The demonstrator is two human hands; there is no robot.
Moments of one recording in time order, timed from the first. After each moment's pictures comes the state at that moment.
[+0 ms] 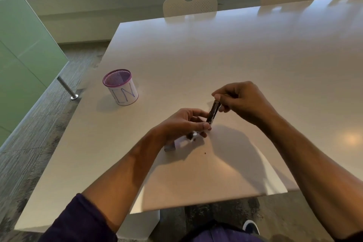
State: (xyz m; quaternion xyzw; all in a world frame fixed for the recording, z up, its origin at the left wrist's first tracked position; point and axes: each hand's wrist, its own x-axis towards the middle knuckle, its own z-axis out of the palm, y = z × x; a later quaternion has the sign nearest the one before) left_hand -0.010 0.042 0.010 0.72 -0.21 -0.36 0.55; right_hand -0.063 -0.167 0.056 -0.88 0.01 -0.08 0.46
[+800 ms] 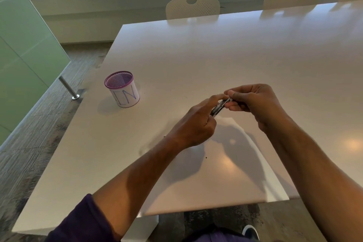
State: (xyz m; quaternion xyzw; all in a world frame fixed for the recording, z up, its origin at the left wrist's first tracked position) left_hand -0.036 0.008 0.029 0.84 -0.35 -0.04 0.41; right_hand -0.060 -0.180 0.059 -0.71 0.14 -0.06 0.69
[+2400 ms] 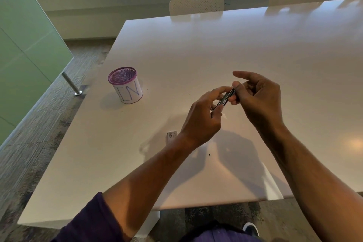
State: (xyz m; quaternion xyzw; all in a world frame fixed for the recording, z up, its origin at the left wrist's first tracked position) left_hand -0.043 -0.007 0.024 0.79 -0.30 0.06 0.54; right_hand -0.064 -0.153 0.051 -0.81 0.08 -0.29 0.50
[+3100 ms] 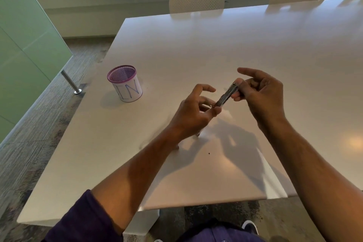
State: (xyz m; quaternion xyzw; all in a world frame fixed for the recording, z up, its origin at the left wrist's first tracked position) left_hand -0.021 0.017 0.020 0.80 -0.23 -0.08 0.55; right_hand -0.058 -0.164 0.046 -0.76 0.10 -0.26 0.58
